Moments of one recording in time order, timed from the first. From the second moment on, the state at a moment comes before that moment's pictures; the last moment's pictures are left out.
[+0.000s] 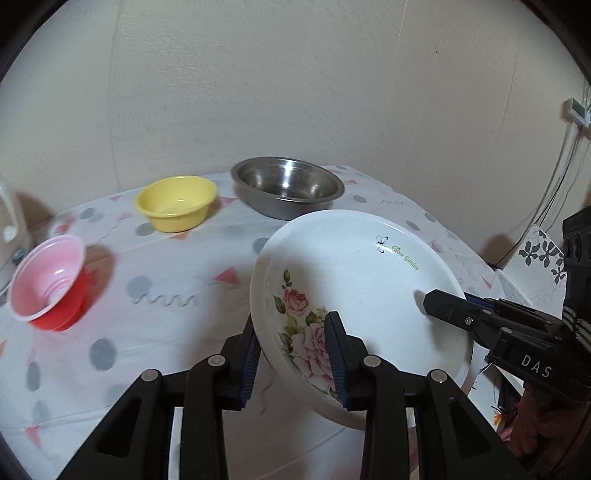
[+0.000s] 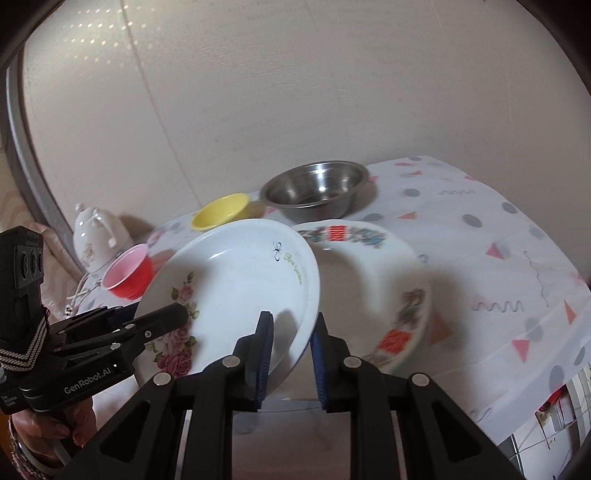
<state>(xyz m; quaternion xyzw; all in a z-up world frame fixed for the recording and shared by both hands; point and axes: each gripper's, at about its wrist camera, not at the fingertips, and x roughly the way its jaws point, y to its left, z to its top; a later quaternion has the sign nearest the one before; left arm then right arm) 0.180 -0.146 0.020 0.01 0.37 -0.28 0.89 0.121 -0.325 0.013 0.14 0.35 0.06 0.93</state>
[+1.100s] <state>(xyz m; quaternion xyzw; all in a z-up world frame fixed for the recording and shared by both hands) 0.222 -0.214 -0.009 0.04 0.43 -0.30 0.85 0.166 -0.389 -0.014 0.19 0.41 0.02 0.89</state>
